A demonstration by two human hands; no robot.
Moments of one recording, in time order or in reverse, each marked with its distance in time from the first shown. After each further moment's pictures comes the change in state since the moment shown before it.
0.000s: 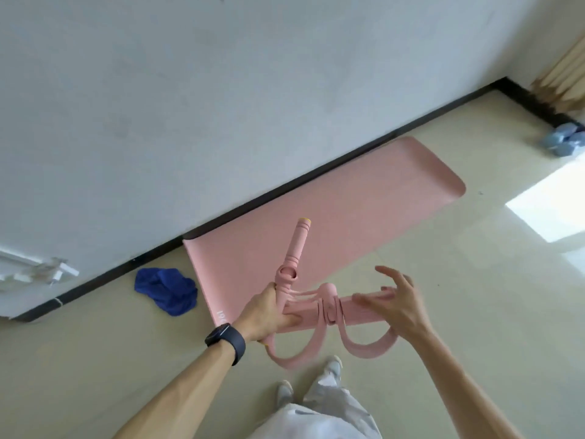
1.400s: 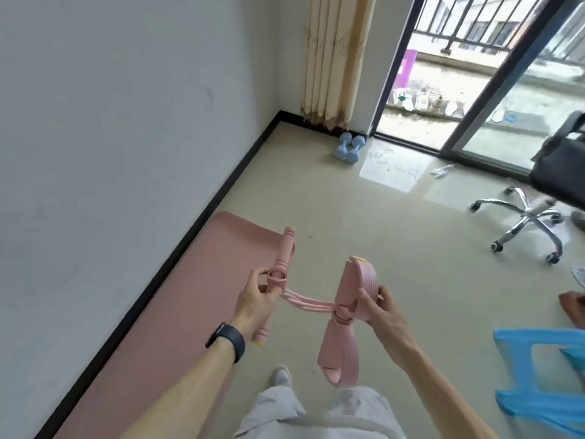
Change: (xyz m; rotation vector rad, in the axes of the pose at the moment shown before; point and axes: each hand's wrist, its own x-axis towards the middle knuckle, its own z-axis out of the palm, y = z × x) left_hand 0.414 0.732 0.256 -0.103 -0.080 0.321; right_hand 0.360 0.132 -0.611 0.618 0.470 0.249
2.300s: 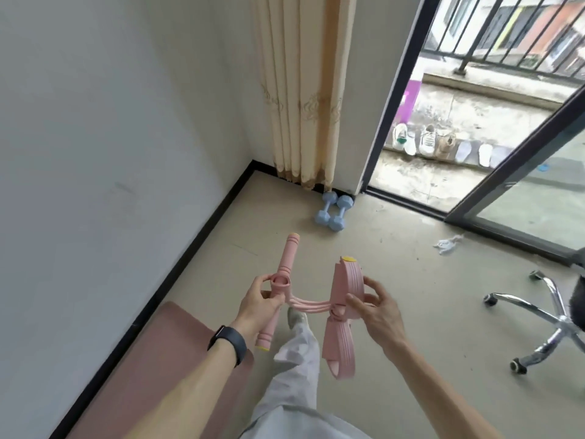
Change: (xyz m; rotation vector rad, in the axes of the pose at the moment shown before) left_hand 0.511 0.354 0.183 -0.055 -0.070 -0.146; right_hand 0.574 -0.299 -0.169 0.021 -0.033 -0.041
